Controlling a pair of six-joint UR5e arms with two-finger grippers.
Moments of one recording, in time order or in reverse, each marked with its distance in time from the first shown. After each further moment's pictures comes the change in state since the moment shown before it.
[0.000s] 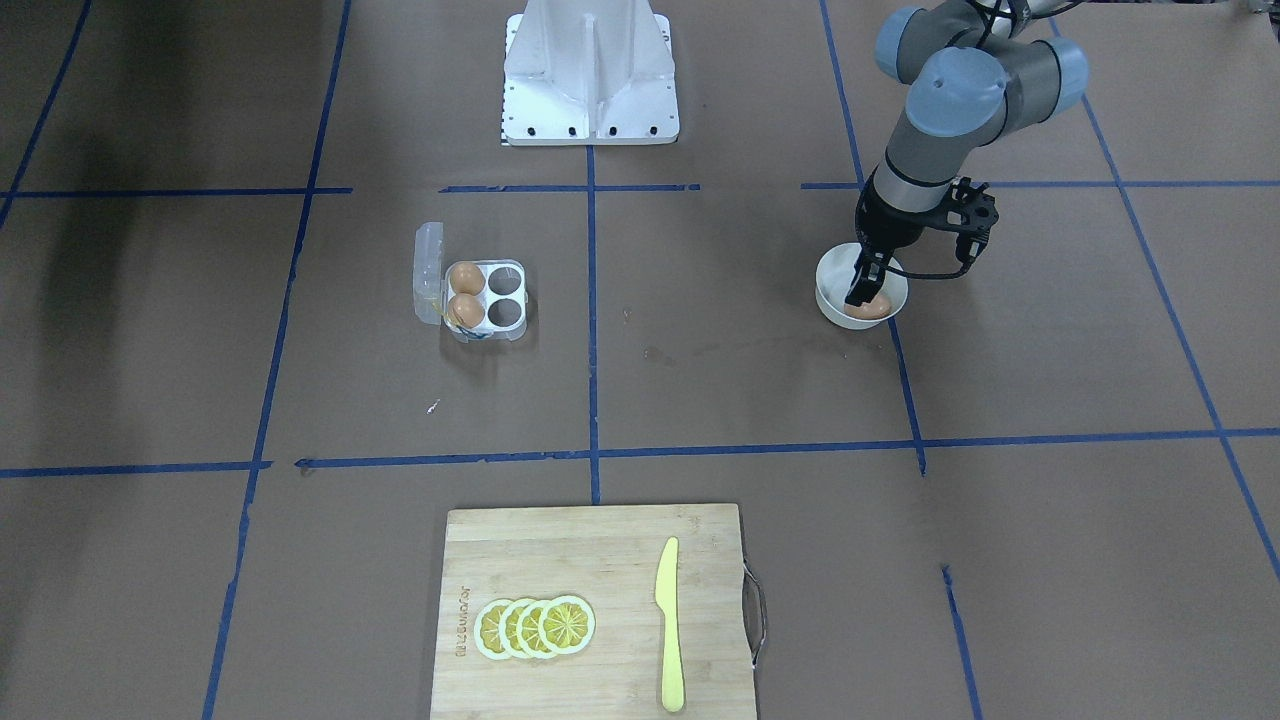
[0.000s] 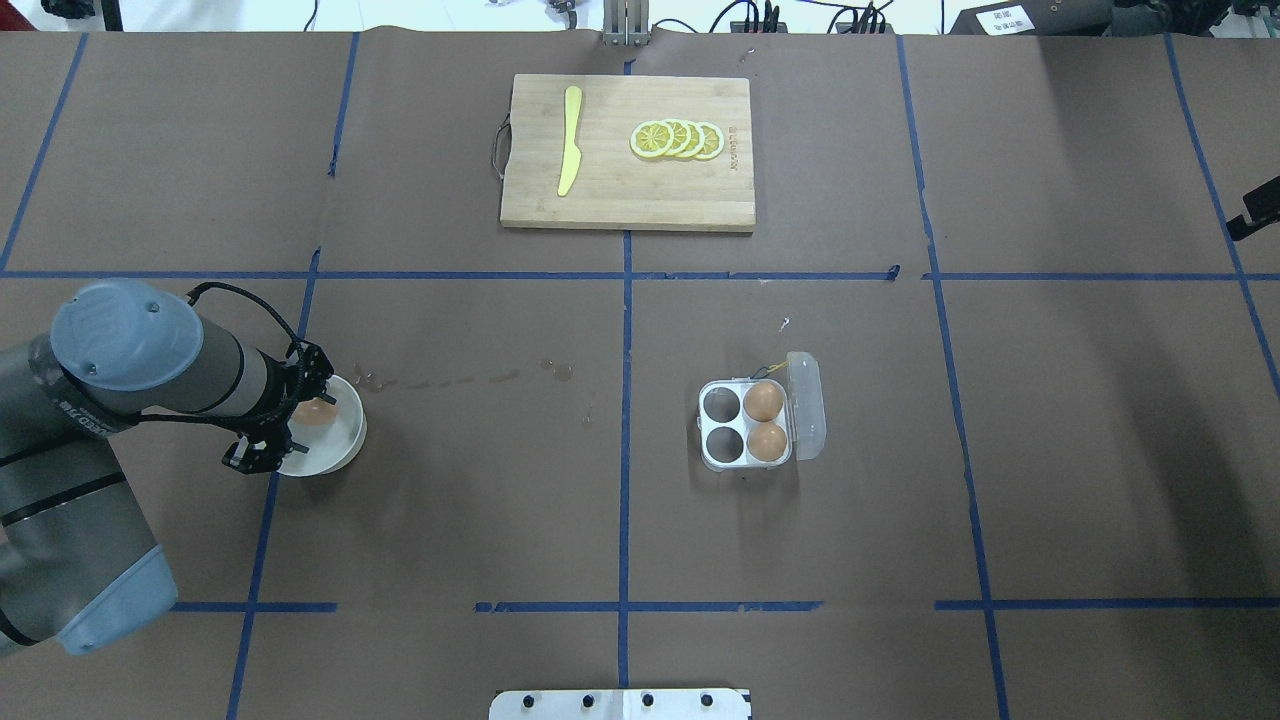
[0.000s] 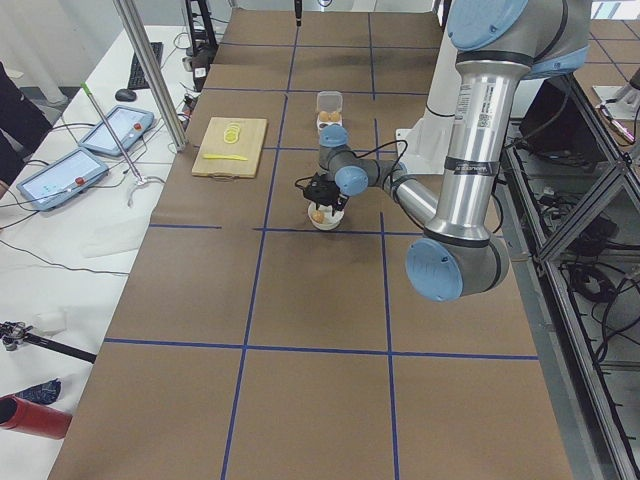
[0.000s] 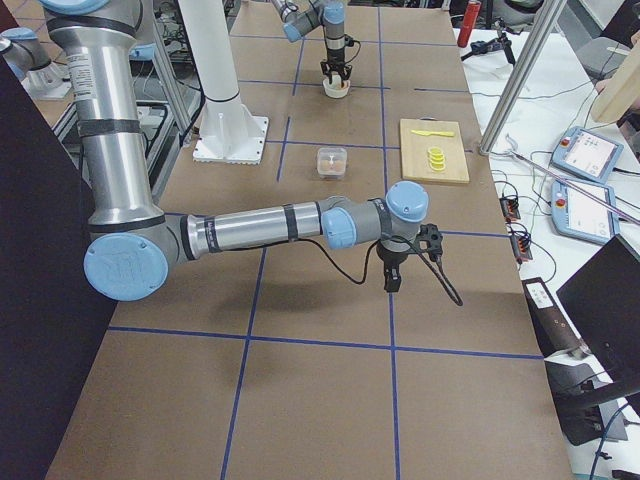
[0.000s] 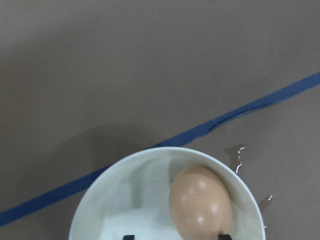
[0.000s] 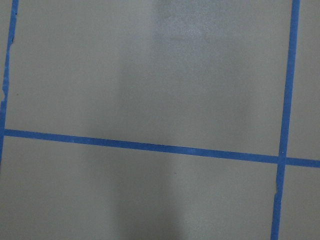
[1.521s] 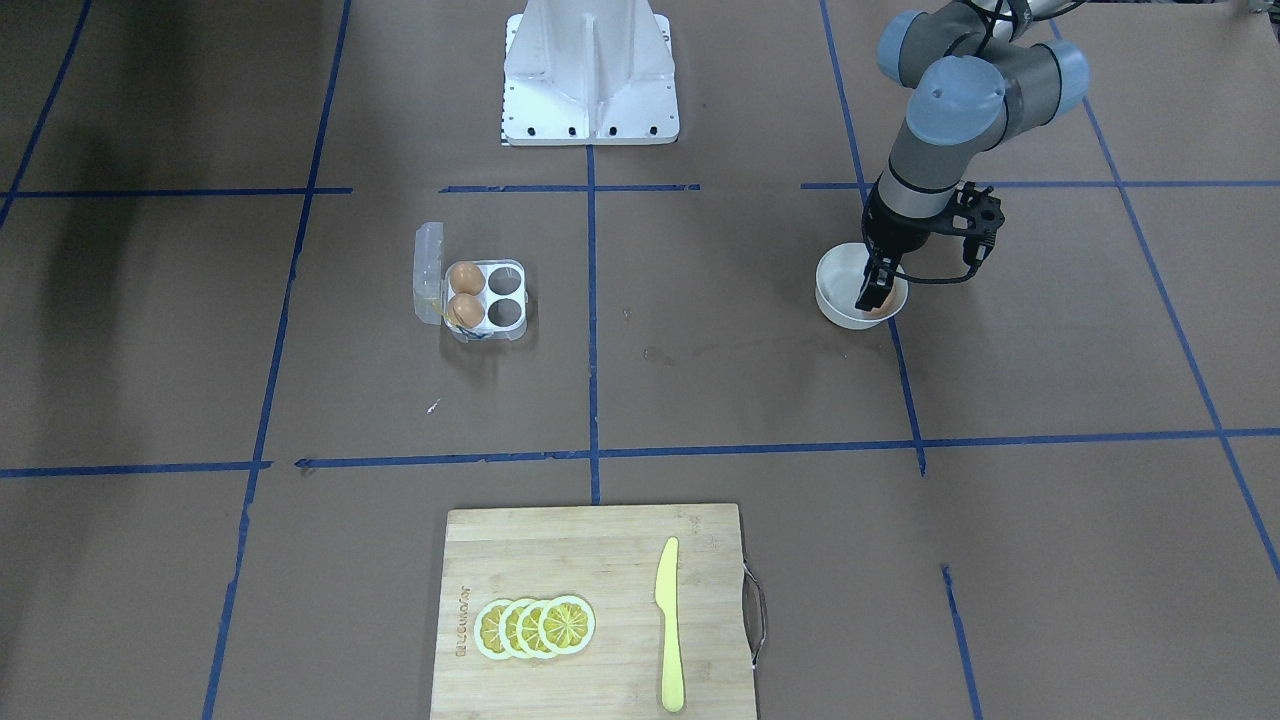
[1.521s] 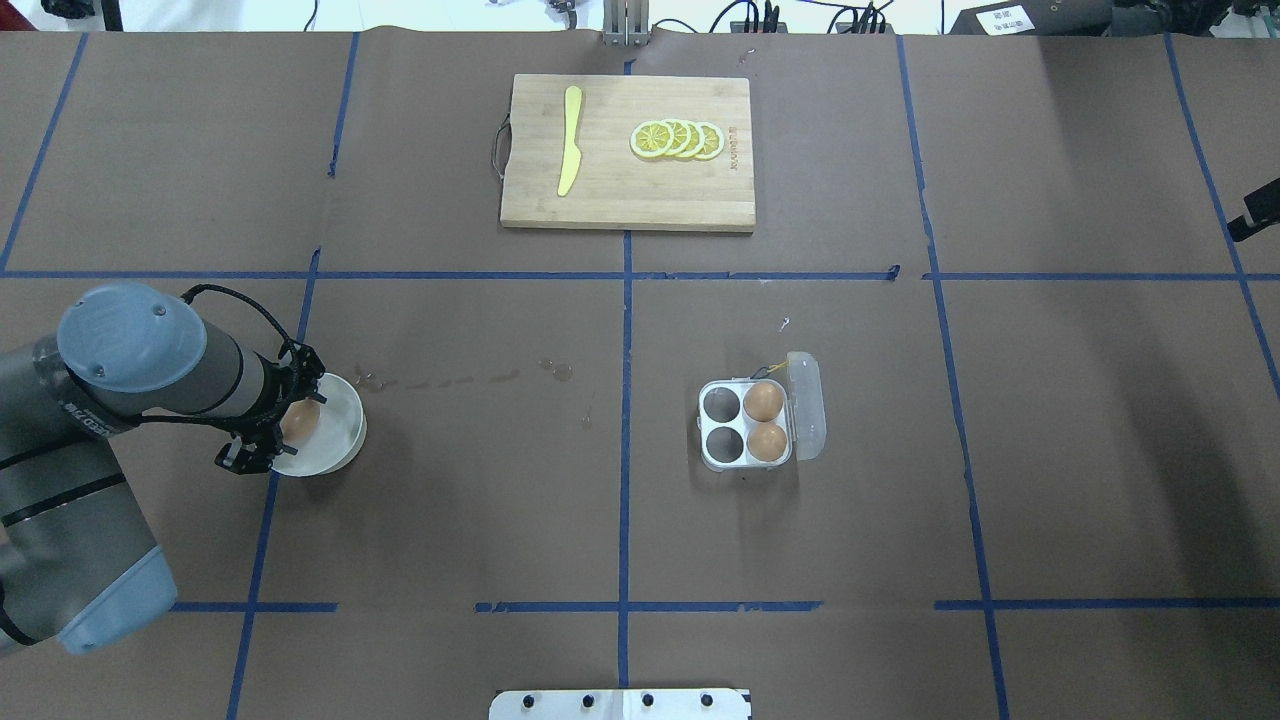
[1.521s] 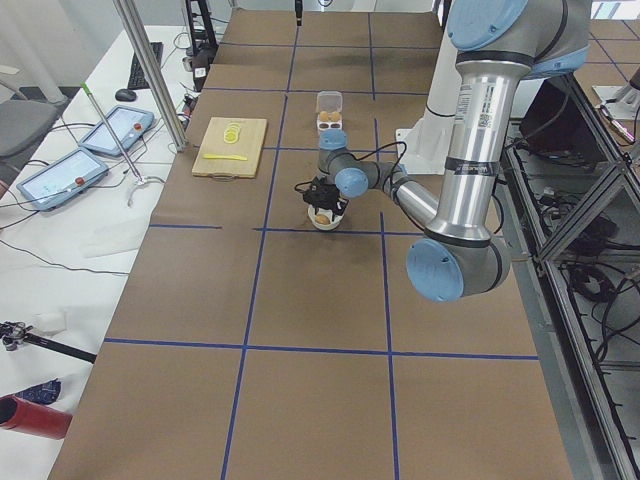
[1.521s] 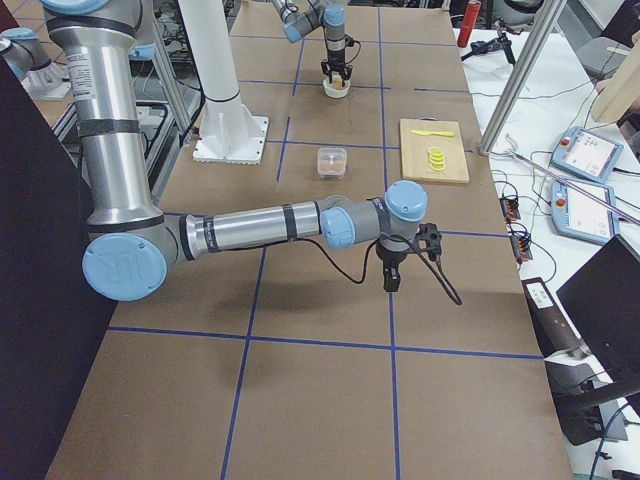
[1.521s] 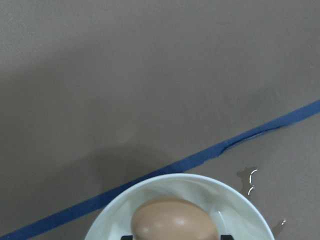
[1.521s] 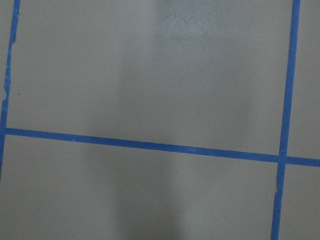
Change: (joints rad) left arm 0.001 0.003 0.013 0.023 0.018 -0.002; right arm 0.000 -0.007 0.010 0.000 0.000 0.000
